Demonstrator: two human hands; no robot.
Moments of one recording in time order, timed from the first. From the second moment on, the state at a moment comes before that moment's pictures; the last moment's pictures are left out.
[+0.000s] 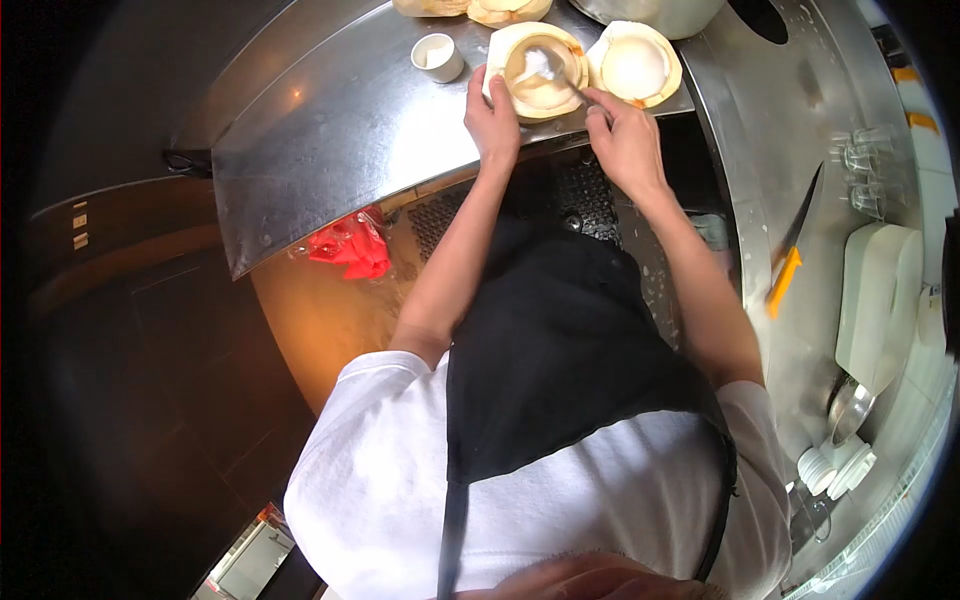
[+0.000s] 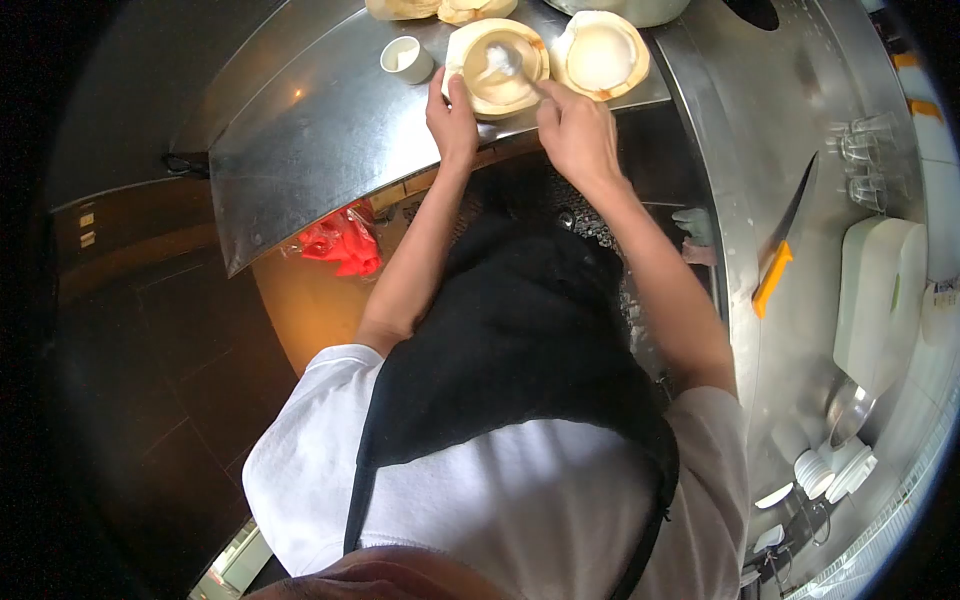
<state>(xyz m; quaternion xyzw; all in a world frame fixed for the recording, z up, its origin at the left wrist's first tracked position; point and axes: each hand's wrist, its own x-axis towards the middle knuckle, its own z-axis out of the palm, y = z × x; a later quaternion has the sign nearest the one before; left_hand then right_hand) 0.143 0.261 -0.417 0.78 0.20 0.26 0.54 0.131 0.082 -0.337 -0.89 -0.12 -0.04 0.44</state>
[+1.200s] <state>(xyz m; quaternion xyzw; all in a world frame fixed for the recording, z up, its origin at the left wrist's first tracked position) 0.174 0.318 -0.349 0.93 0.05 0.06 0.37 0.191 0.037 -0.312 -0.90 -0.34 -0.04 0.28</state>
